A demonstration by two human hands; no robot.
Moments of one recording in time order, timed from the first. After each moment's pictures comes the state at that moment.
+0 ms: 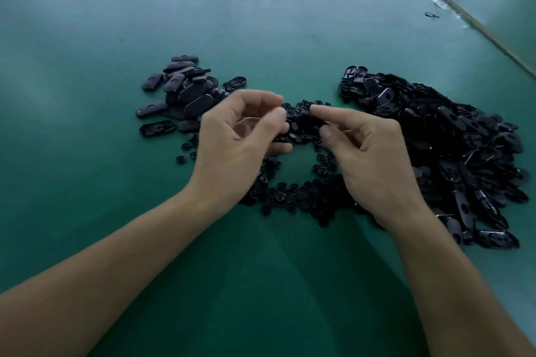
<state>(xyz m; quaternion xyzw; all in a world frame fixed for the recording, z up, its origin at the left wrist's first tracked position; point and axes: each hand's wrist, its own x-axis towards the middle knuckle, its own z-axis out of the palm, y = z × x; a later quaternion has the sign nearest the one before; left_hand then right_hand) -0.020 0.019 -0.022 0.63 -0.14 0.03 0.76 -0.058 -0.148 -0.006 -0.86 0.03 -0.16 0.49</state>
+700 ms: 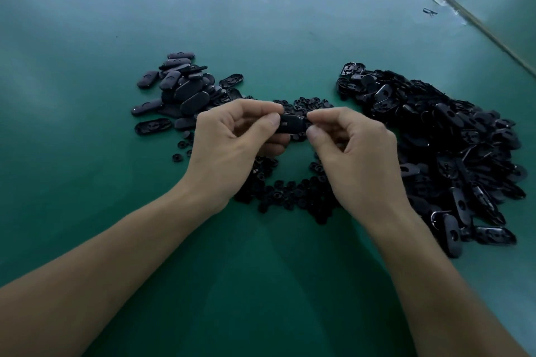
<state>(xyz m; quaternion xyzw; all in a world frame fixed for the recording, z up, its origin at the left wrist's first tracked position) -0.019 0.020 -0.025 0.62 -0.12 -0.01 0.77 -0.062 -0.138 -0.011 -0.88 0.03 -0.20 0.42</state>
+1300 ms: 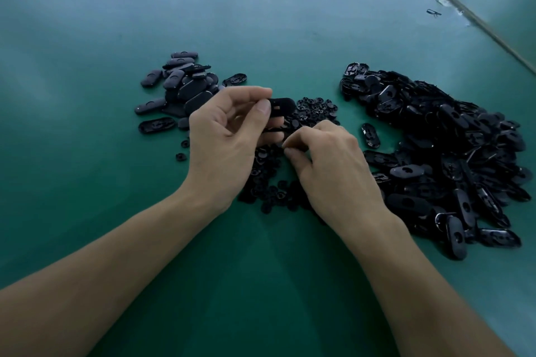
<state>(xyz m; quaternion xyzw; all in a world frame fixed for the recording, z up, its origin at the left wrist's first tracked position) -0.021 0.019 -0.024 0.61 -0.11 0.07 0.78 -0.060 -0.117 -0.017 -0.97 0.01 -0.11 0.22</state>
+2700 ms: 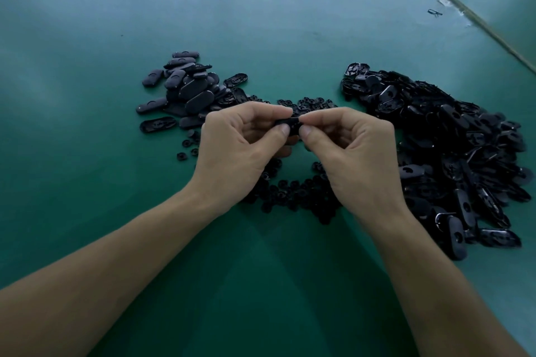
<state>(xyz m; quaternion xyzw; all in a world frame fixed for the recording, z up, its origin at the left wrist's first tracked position) -0.022 0.020 -0.027 0.65 -0.17 0.01 0.74 -0.060 -0.129 -0.010 -0.80 0.02 -0.19 0.57</state>
